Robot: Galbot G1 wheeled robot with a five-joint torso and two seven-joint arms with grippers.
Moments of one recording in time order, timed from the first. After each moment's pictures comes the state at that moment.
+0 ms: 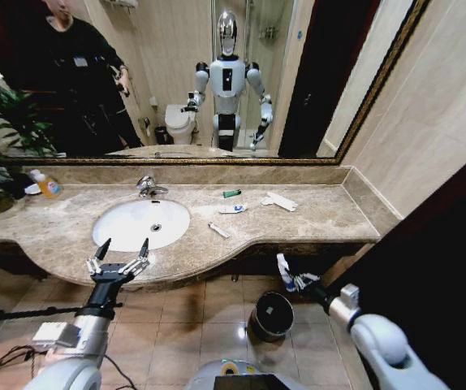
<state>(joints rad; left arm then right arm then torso) 1.84 -1.36 -0.82 -2.47 -0.37 0.04 0.05 -1.59 1.18 0.67 1.85 0.33 -0.23 -0.39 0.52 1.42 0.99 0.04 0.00</state>
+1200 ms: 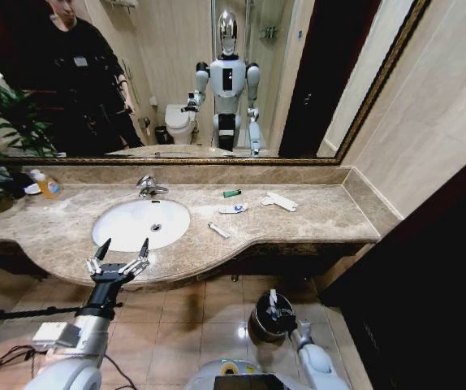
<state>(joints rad) 1.84 -1.36 -0.82 -2.47 -0.37 0.04 0.05 -1.29 1.50 0.61 1.03 0.12 0.20 -0.28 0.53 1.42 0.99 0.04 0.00</state>
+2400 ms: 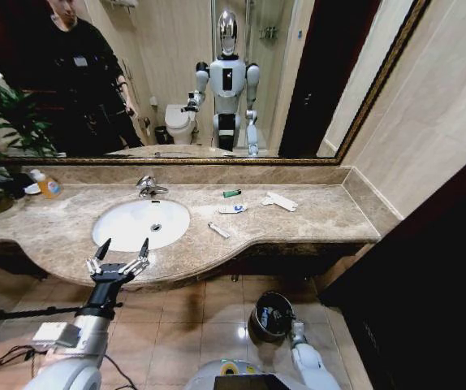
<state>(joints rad) 1.84 -1.36 -0.82 -2.47 -0.37 0.04 0.05 -1.23 1.52 0.63 0.97 0.01 0.17 -0.13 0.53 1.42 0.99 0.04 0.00</state>
